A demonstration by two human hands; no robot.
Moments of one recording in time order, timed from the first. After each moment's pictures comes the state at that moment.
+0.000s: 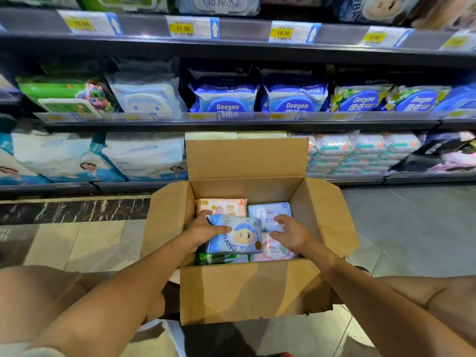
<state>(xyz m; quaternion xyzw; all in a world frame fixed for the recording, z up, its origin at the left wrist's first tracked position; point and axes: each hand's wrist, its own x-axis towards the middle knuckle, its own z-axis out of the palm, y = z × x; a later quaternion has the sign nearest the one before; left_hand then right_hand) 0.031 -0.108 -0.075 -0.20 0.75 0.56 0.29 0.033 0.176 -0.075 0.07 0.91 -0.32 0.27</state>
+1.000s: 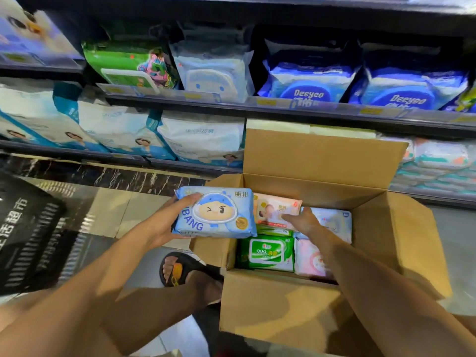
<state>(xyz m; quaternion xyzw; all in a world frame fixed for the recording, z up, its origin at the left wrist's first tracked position) 0.041 -0.280 -0.017 -0.33 0.59 0.69 0.25 -0.063 0.062 -0.156 0.23 0.82 -0.39 0.35</state>
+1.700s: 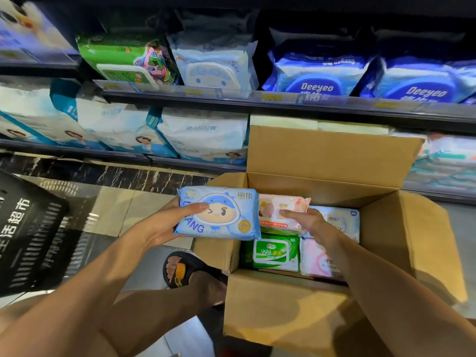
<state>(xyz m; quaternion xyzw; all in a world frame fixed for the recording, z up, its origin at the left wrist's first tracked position) 0.033 -0.288 -0.021 -0.28 0.60 0.69 0.28 -0.065 0.061 -0.163 0.26 0.74 -0.49 0.38</state>
